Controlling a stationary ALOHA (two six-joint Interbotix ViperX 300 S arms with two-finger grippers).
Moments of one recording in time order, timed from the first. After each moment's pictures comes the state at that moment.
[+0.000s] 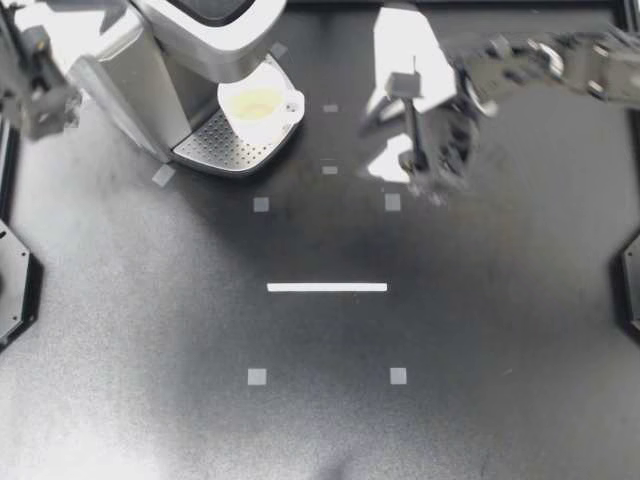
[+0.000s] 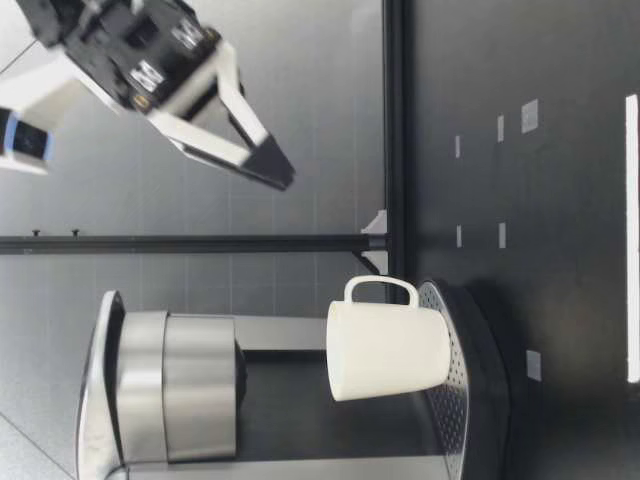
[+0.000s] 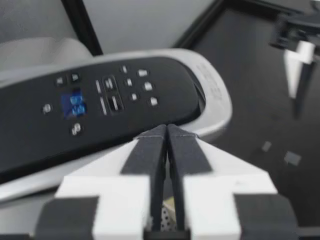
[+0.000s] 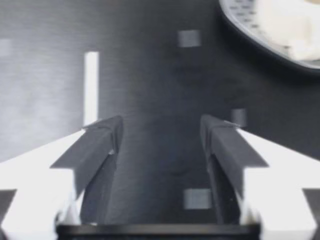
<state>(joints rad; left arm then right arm) 0.21 -0.68 0.54 0.69 0.69 -0.62 -0.39 -0.14 0.54 0.69 0.57 -0.84</state>
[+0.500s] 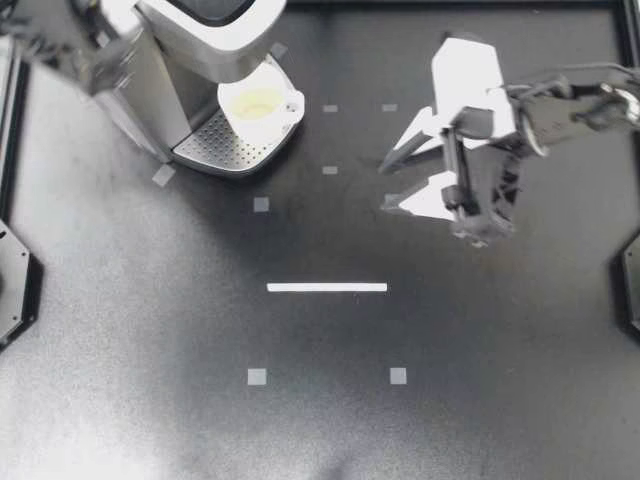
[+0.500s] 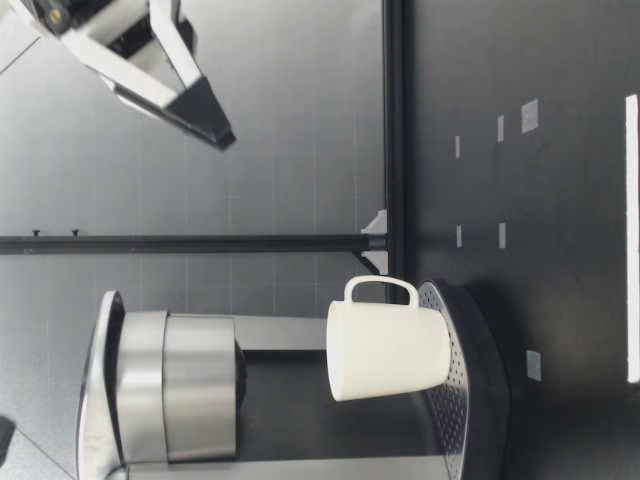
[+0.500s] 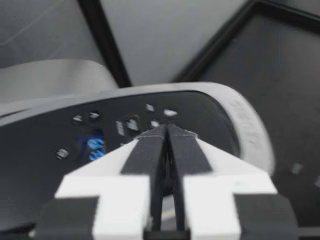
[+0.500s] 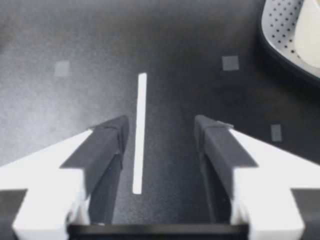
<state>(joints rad) 0.32 -0.52 0.44 0.69 0.65 -0.61 -0.31 -0.32 0.67 0.75 0.47 -0.83</state>
